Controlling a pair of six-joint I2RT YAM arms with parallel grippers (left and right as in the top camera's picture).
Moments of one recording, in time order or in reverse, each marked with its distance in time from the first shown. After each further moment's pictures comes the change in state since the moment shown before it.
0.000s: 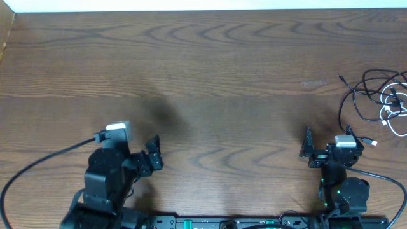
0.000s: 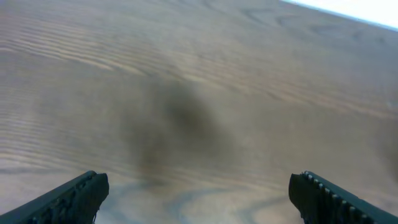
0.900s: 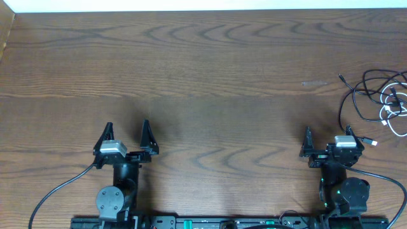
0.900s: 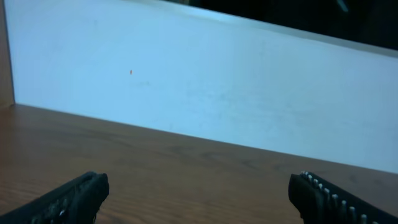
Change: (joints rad) left arm 0.161 -0.482 -0.740 1.028 0.003 0.172; right arm 0.000 0.000 0.000 0.000 0.000 0.000
